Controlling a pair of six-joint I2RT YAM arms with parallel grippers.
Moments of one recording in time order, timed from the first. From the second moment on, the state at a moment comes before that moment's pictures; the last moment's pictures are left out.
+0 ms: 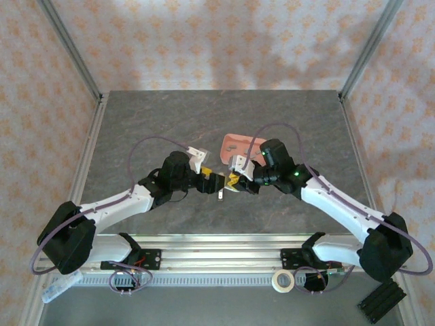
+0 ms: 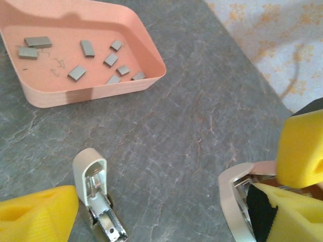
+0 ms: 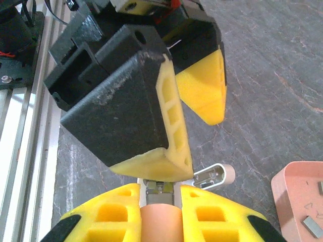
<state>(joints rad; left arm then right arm) -0.63 1.27 0.64 0.11 0.34 -0.43 0.62 1.17 0.84 -0.39 -0.59 -0.55</state>
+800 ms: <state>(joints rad) -0.67 1.31 0.63 0.06 0.27 -0.31 0.54 1.02 0.74 -0.17 -0.67 -0.36</state>
